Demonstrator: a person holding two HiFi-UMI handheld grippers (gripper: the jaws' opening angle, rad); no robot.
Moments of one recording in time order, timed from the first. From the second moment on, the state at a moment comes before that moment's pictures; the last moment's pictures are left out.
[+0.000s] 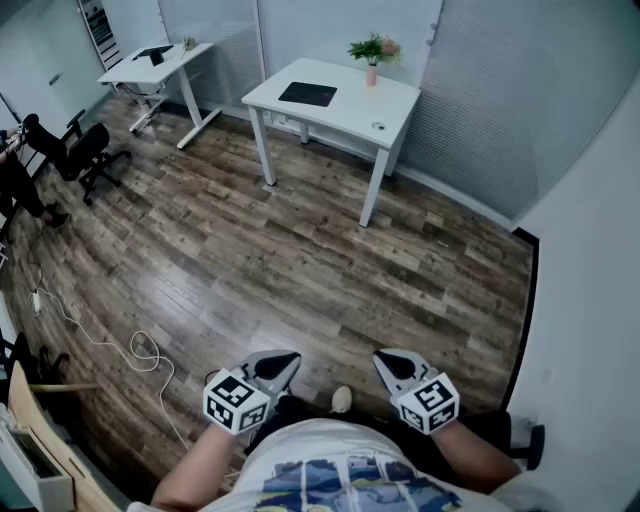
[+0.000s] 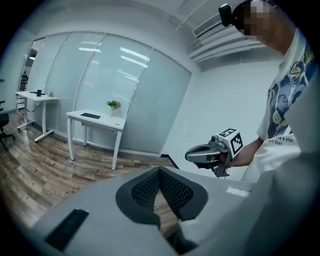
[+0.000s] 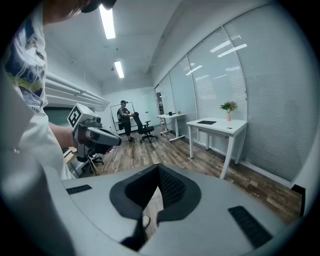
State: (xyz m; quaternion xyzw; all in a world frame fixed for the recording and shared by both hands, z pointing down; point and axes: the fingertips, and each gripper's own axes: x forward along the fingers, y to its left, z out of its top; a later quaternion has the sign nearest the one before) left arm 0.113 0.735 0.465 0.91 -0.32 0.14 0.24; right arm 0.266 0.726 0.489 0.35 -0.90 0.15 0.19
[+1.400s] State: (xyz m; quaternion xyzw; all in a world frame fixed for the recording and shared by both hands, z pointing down) left arm 0.174 0.541 0.465 0.92 -0.30 0.11 0.24; right arm 0.326 0.511 0.492 0.39 -0.89 0.13 0.19
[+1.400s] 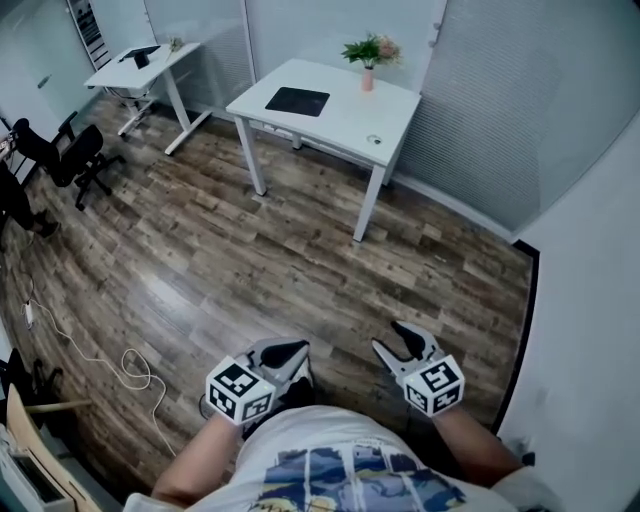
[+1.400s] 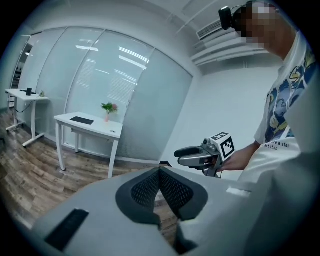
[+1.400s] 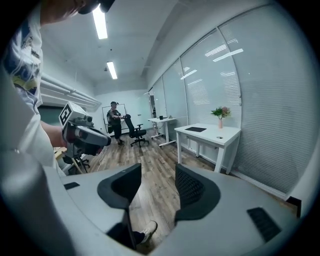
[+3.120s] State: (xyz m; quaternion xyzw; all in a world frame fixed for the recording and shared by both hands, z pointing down) left arm 0.205 0.078 0.458 0.87 -0.41 0.10 0.24; right arm 0.336 -0.012 0.497 0.29 -0.93 0.12 0.18
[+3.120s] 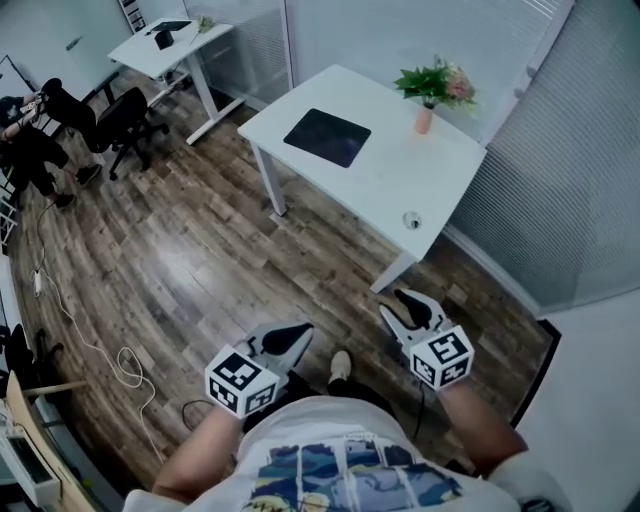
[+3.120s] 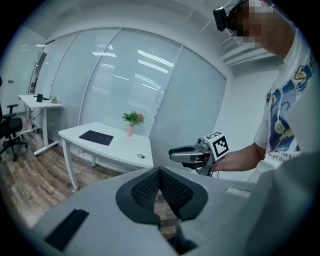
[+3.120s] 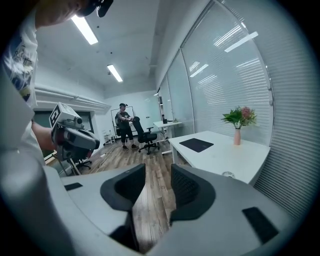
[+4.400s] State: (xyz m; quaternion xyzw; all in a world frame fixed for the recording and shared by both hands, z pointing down) left arm -0.078 -0.083 0.473 0.87 -0.41 0.09 0.24; right arm 0.082 -0.212 0.505 0.33 -0.91 0.12 0.20
